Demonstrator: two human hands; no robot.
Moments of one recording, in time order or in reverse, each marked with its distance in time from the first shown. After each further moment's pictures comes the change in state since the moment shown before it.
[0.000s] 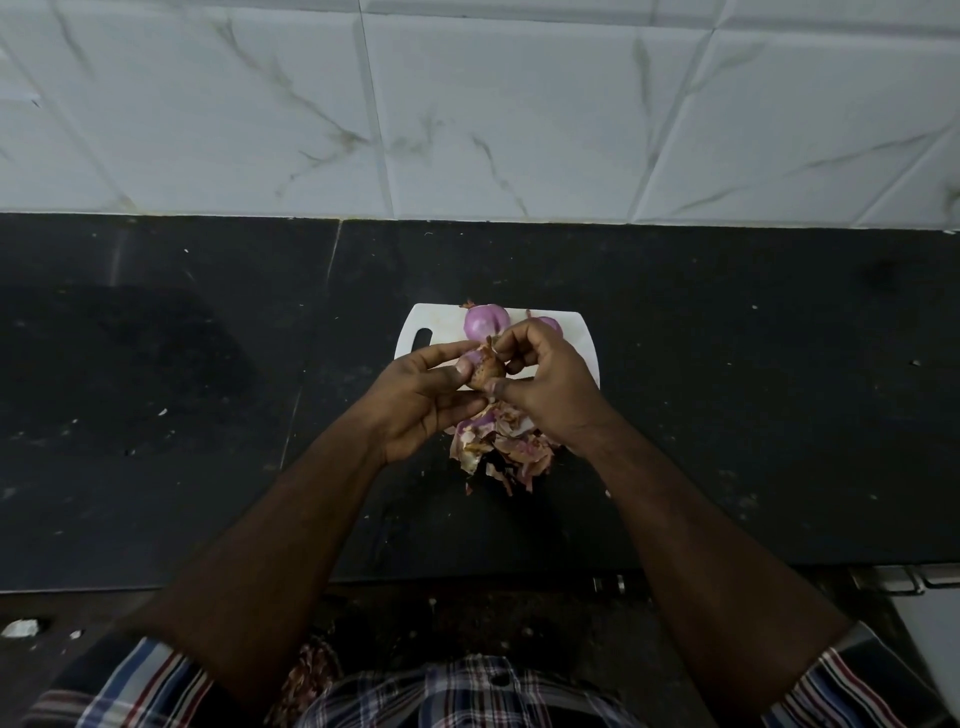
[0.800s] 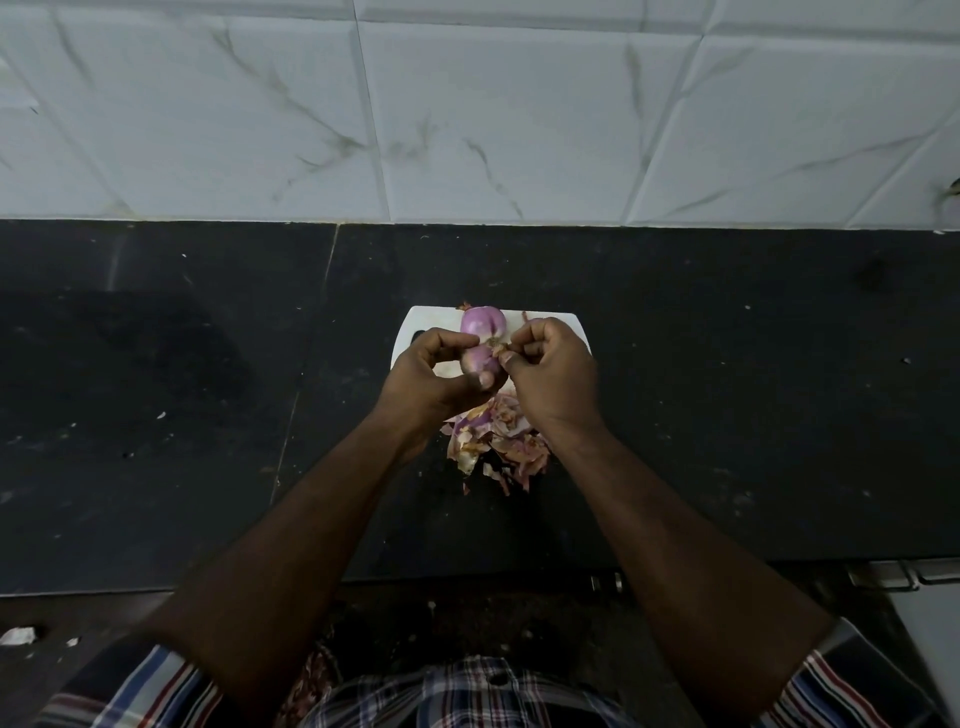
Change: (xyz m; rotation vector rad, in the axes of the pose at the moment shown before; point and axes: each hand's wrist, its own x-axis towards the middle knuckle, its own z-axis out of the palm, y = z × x) left_hand 0.009 -0.015 0.011 0.305 0.178 0.260; right_hand 0.003 -0.008 0.012 -0.067 0.375 0.165
